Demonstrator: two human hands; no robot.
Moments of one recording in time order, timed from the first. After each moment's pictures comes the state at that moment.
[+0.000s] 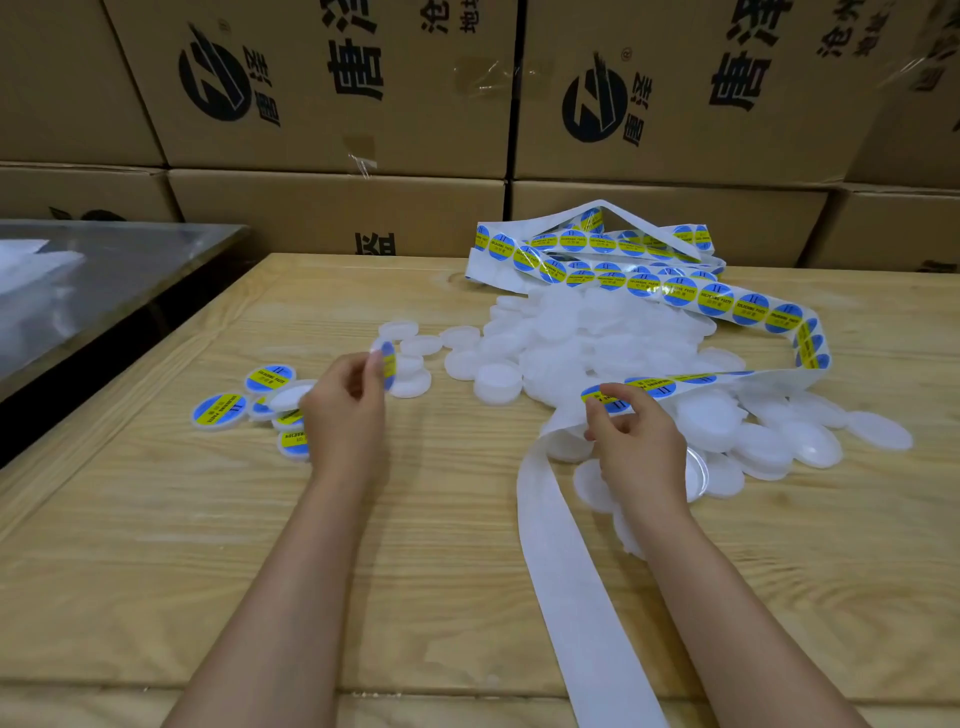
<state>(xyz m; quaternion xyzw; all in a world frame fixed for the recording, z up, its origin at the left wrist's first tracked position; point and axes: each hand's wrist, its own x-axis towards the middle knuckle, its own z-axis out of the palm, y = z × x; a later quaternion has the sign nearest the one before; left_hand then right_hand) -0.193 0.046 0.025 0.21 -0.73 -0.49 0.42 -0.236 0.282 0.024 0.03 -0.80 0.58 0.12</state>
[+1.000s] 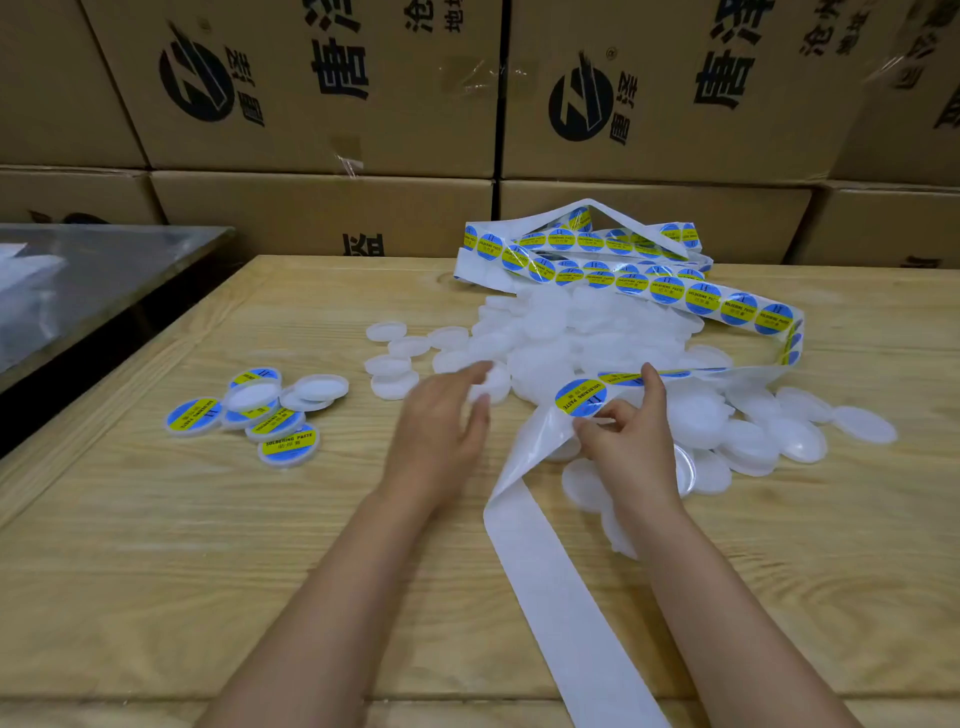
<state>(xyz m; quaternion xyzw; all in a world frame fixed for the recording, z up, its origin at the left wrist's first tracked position) -0.196 0.113 0.023 -0.04 -0.88 -0.30 0.36 -0.235 0.284 0.028 0.02 -0.77 0.63 0.09</state>
